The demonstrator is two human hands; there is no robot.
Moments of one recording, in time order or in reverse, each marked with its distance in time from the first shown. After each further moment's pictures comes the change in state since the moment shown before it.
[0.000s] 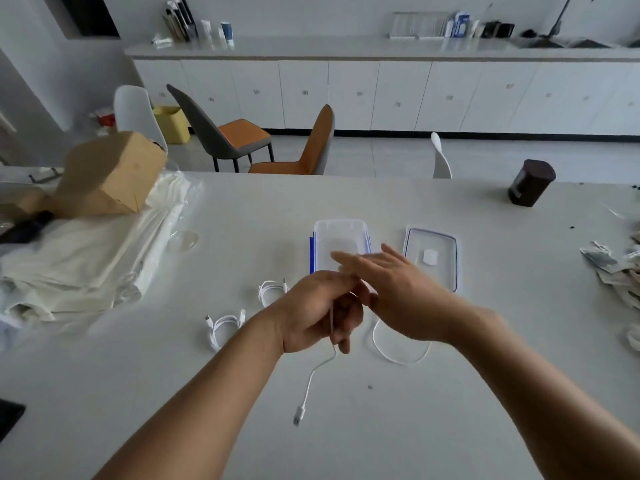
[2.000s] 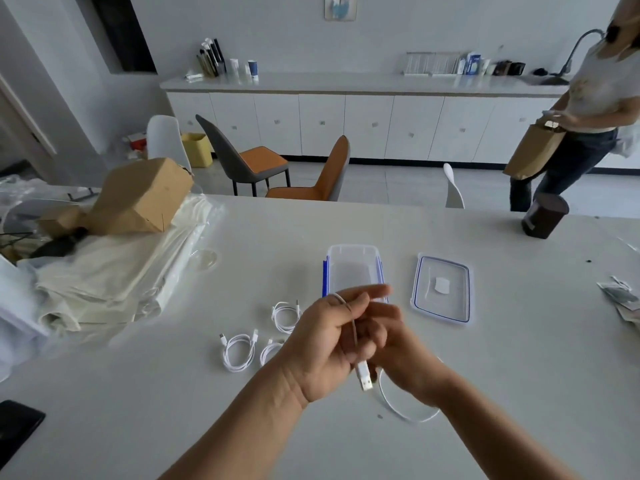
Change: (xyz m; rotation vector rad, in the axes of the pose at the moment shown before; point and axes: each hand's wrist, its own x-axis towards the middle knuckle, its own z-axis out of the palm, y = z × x) left_hand -0.025 0.008 0.040 -0.457 0.142 0.227; right_hand -0.012 -0.011 0.047 0.858 0.006 0.301
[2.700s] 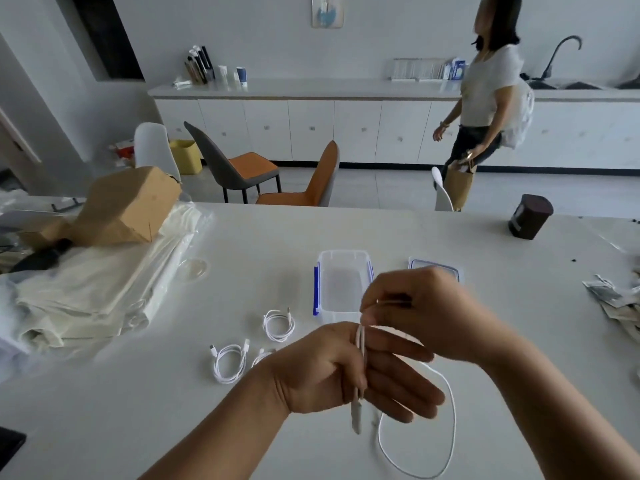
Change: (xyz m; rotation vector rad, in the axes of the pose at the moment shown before) left_hand -0.003 0.009 -0.001 0.280 -0.567 -0.327; right_hand -0.019 -0.078 -0.066 -0.492 0.128 -0.404
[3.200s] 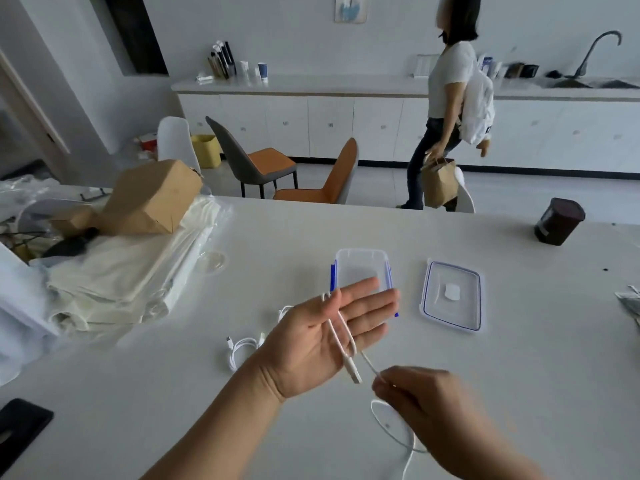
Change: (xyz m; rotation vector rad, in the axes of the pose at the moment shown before) left_hand -0.014 -0.009 -0.041 -0.315 0.264 0.347; right_hand -0.067 0.023 0.084 -0.010 -0.062 0.201
